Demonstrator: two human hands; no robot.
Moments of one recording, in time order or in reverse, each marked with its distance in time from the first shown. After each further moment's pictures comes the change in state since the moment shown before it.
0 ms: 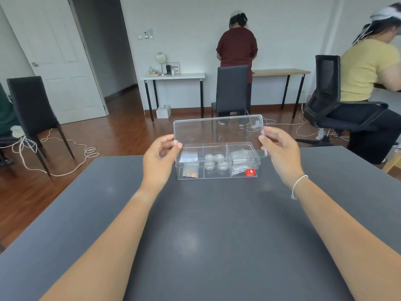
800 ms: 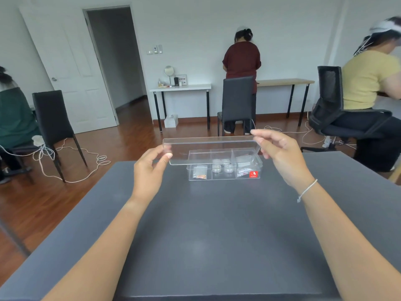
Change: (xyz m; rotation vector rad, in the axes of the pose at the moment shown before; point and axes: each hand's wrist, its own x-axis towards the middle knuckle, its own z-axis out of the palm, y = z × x) left_hand -0.031 0.023 -0.056 0.141 0.029 0.190; right_hand -0.046 -0.069 -0.007 0.068 -0.237 -0.191
